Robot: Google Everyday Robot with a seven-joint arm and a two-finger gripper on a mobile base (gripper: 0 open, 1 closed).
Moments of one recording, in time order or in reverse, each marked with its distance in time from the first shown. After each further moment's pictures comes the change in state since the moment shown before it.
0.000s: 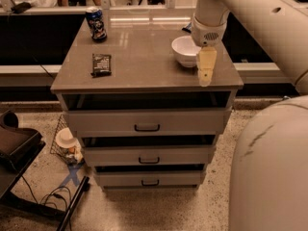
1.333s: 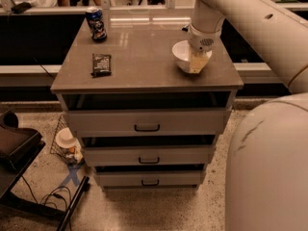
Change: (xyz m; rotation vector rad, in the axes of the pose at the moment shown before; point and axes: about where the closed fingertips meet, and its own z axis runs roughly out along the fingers) arm -0.009 -0.008 0.024 -0.006 -0.027 -0.009
